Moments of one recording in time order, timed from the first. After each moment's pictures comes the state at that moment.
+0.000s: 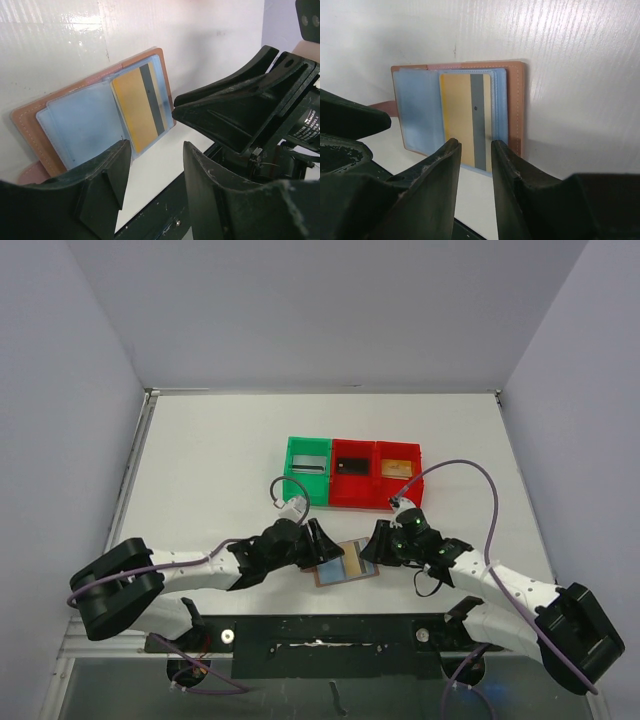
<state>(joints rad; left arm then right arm) -1.01 1.36 0.46 0.38 -0.05 -1.17 0.63 1.03 0.37 -0.13 -0.17 0.71</state>
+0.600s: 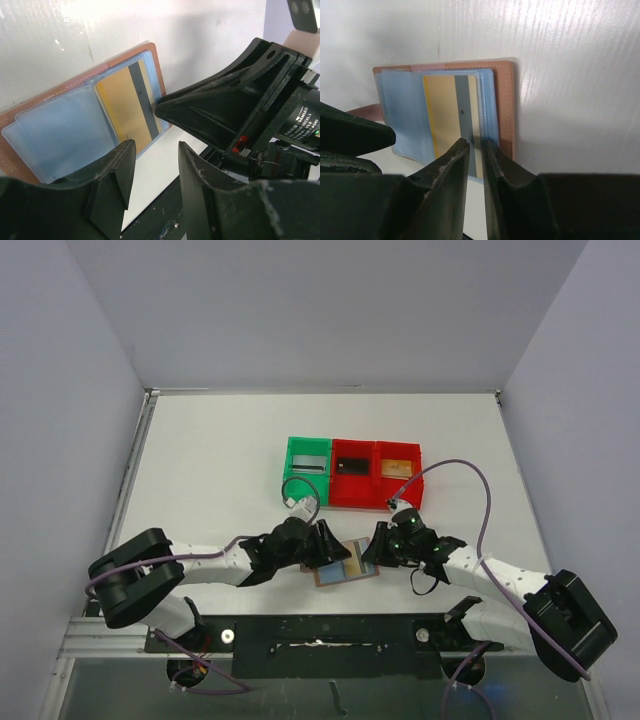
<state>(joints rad) -1.03 1.47 0.52 0.43 0.00 -1.17 0.63 1.12 0.37 -0.10 -0.16 0.72</state>
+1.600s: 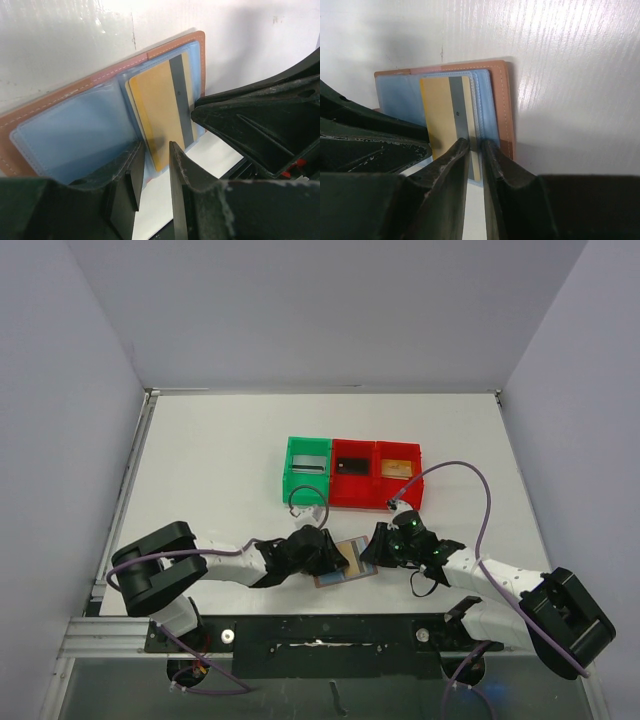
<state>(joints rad) -1.08 1.60 0.57 0.35 -0.10 -1.20 0.63 1.14 0.33 -0.01 -0.17 0.72</state>
